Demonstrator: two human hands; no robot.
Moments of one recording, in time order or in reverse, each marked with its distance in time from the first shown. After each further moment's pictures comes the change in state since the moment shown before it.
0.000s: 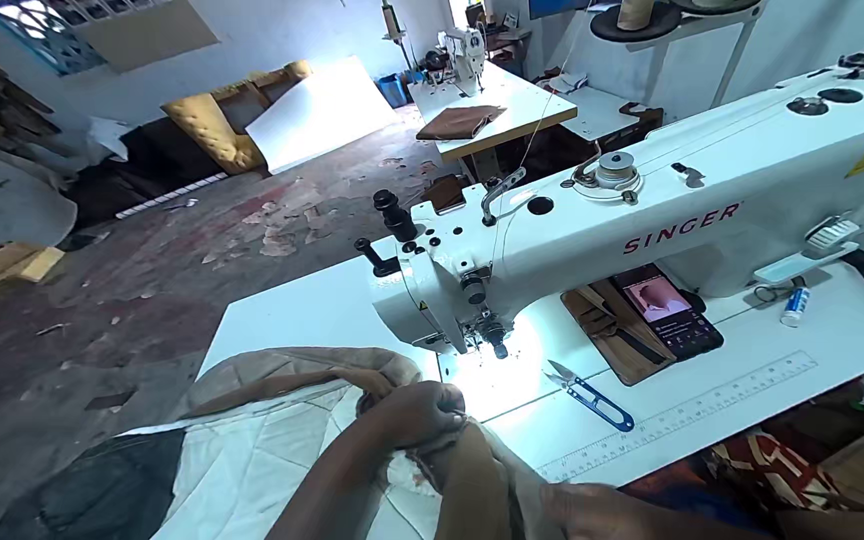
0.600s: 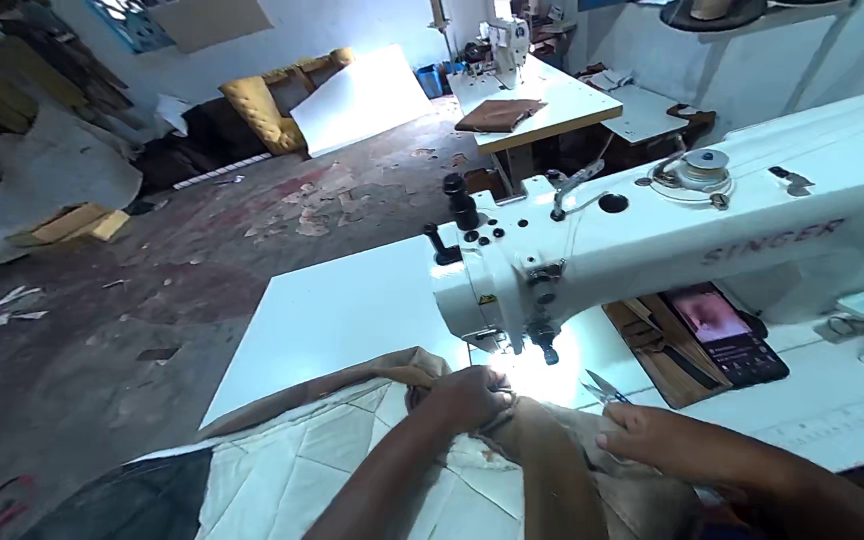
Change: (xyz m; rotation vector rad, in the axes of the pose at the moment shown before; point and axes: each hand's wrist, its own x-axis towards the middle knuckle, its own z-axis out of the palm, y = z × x) left_hand 0.012 0.014 0.005 -0.200 0.188 -0.029; right_hand -0.003 -0.097 -0.041 -0.880 0.360 0.222
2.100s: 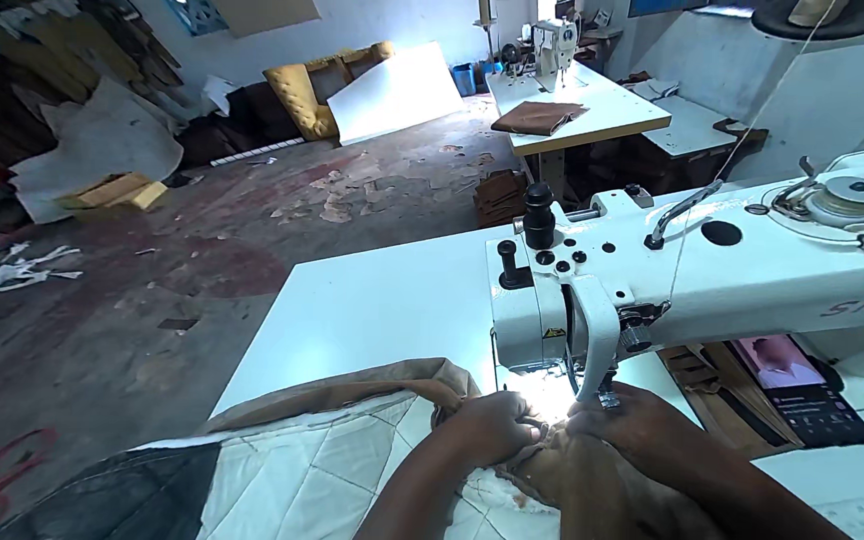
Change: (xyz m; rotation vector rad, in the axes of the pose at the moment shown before) left_hand -0.001 -0.008 -0.003 -0.113 -0.134 0.058; right_hand 0.078 -0.012 0.001 -0.950 0.639 -1.245
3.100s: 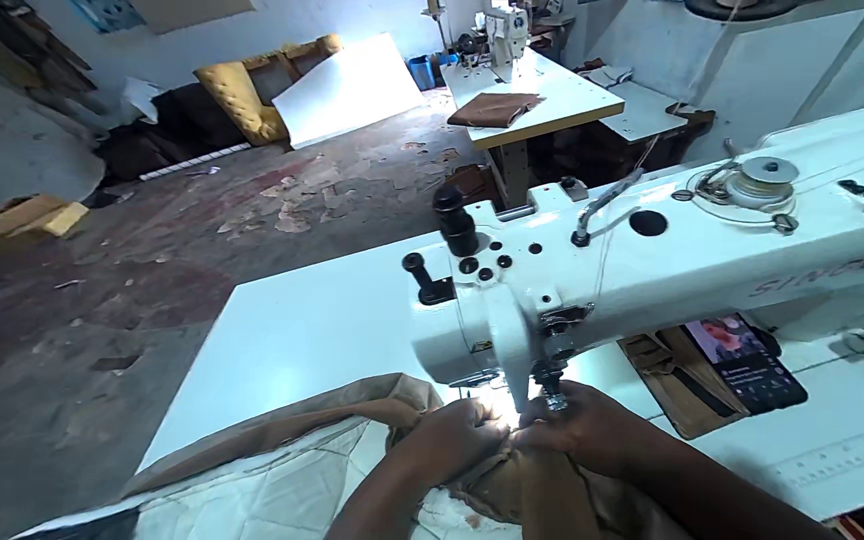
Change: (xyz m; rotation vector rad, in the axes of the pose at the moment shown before) left_hand 0.000 -0.006 0.002 -0.128 0.043 -0.013; right_hand 0.006 -0.007 0.008 0.173 -0.081 0.046
